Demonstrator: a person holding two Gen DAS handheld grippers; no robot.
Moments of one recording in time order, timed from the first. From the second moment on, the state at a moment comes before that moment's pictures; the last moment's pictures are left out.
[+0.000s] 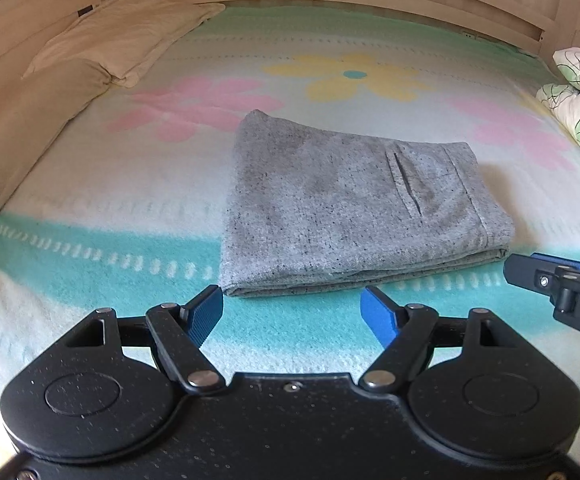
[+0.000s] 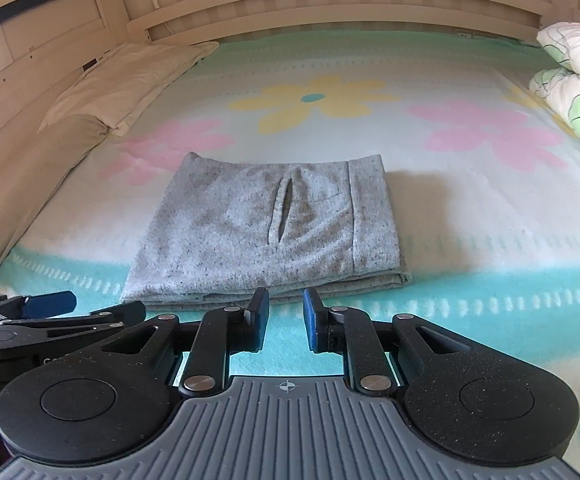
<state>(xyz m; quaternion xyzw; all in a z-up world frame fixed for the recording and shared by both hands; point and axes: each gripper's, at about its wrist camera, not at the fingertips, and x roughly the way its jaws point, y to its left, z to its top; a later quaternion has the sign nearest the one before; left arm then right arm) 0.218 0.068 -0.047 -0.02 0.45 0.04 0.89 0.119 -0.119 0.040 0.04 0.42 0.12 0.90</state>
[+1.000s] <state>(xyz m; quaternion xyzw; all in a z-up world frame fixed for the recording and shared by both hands) 0.214 0.063 -0.050 0.01 0.44 0.05 0.89 0.118 -0.119 0.038 0.02 0.42 0.11 0.90</state>
